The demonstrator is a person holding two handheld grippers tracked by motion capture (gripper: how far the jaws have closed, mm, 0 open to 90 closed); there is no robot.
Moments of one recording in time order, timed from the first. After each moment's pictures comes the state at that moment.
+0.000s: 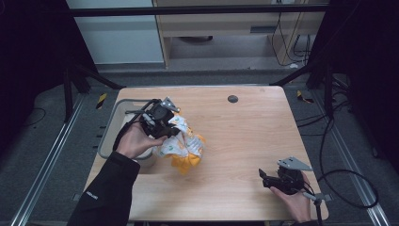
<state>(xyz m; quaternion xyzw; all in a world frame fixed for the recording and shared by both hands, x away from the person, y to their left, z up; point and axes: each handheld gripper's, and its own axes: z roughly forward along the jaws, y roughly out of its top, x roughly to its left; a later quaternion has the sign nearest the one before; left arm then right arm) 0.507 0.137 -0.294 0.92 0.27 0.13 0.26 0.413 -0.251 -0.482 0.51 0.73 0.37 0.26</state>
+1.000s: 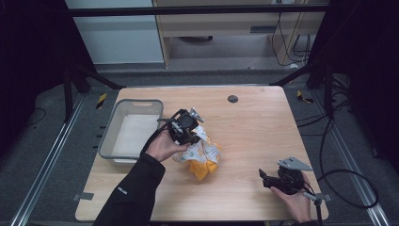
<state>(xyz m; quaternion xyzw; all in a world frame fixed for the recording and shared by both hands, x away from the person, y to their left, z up) 0.526 0.083 -0.352 0.93 0.25 0.10 0.25 0.413 -0.252 -0.483 0.51 0.73 0.37 0.26</state>
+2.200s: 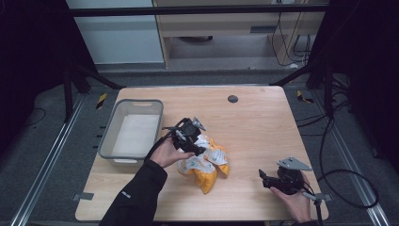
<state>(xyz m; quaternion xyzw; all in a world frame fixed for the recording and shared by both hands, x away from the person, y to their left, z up) 0.524 0.082 -0.385 0.93 0.25 0.09 0.26 0.413 -0.251 -0.484 0.51 0.74 0.36 0.26</state>
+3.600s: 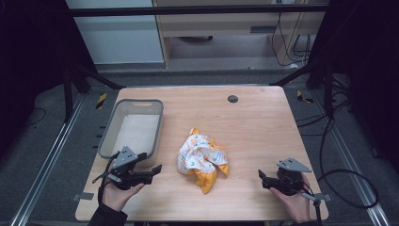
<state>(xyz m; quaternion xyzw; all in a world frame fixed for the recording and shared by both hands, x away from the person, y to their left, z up) 0.417 0.242 -0.422 0.78 0.38 0.18 0.45 0.412 -0.250 -0.487 0.51 0.73 0.37 0.27</state>
